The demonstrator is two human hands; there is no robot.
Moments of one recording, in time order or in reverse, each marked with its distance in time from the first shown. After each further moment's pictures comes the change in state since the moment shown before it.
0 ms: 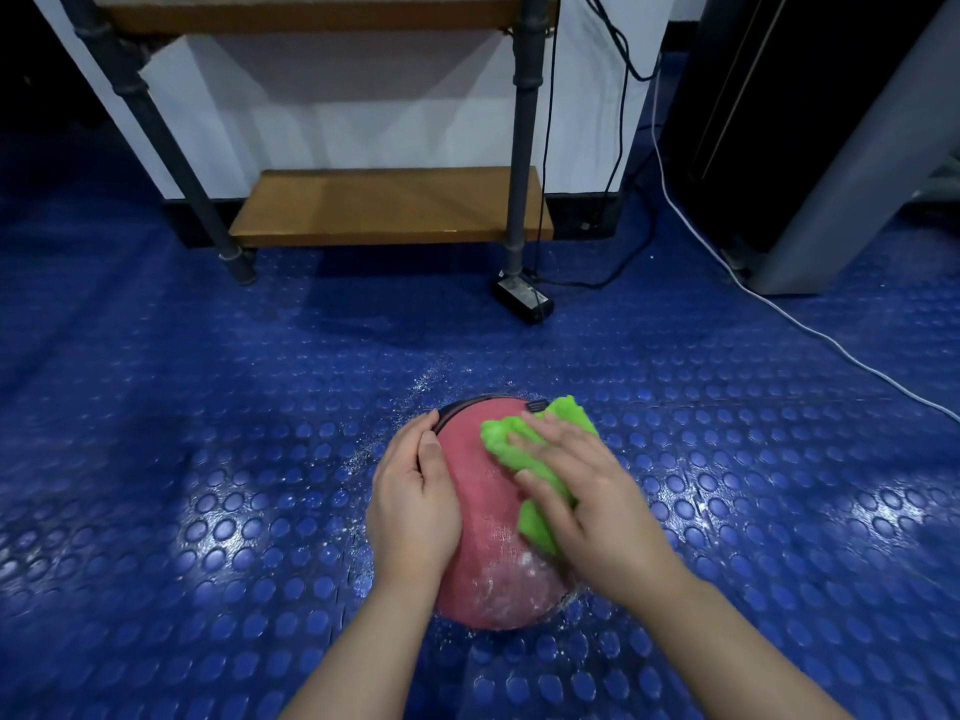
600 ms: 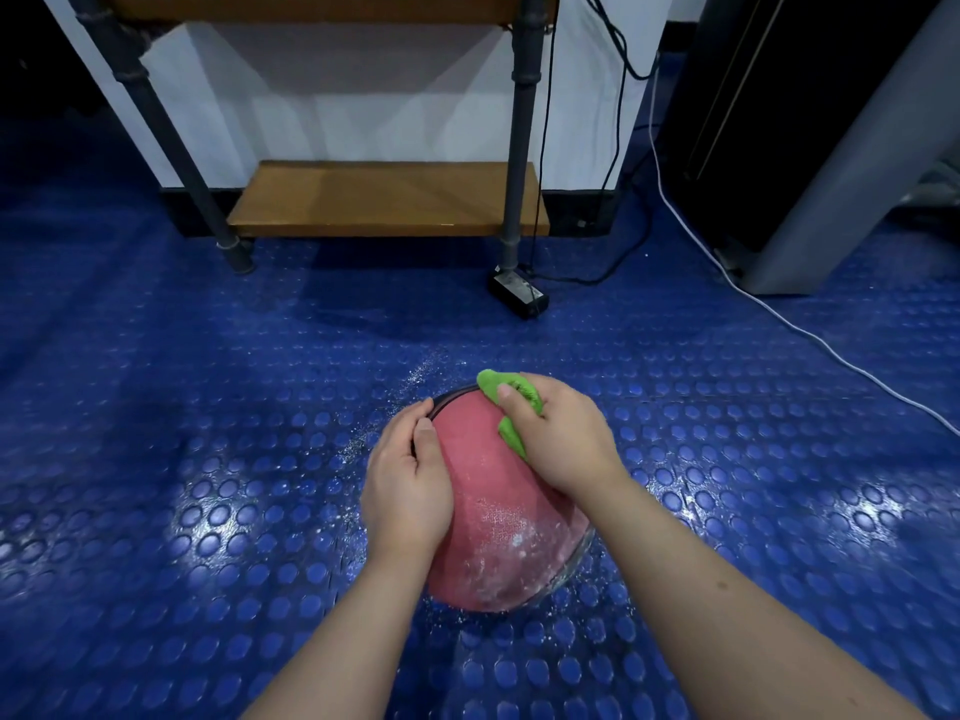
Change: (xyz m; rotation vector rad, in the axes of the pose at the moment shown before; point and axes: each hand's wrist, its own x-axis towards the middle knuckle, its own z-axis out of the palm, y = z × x) left_hand 0.000 0.003 -0.001 0.011 -0.011 -0.021; right_hand 0.056 0.005 0.005 0.057 -0.072 0.418
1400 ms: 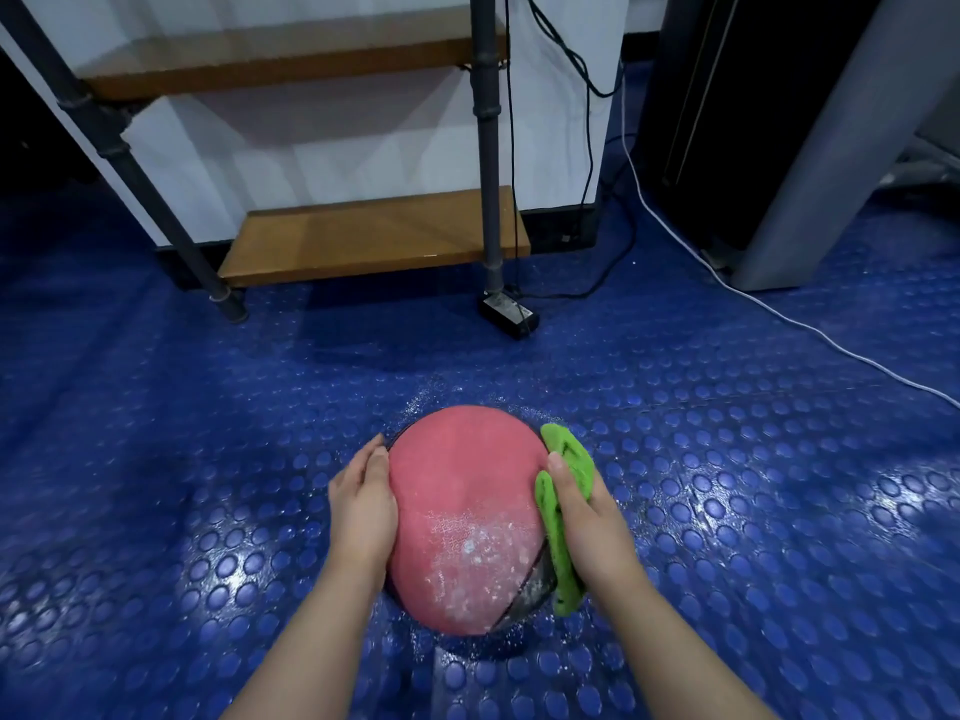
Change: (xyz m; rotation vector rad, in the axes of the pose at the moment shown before) left_hand 0.035 -0.014 -0.022 -0.179 -0.102 -0.325; right_hand -0.055 0.032 0.015 0.629 0.069 0.387
